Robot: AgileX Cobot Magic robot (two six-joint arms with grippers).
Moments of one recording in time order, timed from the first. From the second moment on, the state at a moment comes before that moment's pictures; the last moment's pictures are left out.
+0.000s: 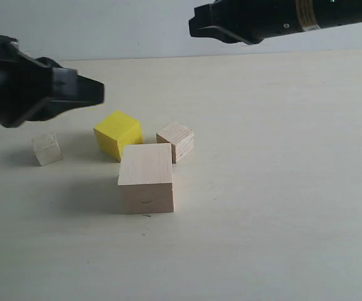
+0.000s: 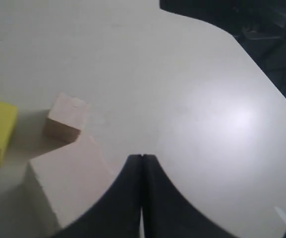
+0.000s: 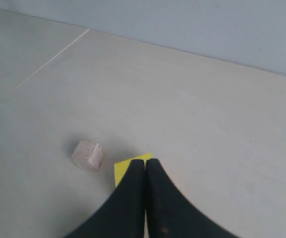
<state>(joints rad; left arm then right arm) -0.51 1.12 -0.72 -1.04 0.42 0.67 0.36 1.62 -1.12 -1.74 -0.54 1.85</state>
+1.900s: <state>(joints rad) -0.38 0.87 -0.59 -0.72 0.35 0.47 0.36 1.28 -1.01 -1.75 0.20 1.68</state>
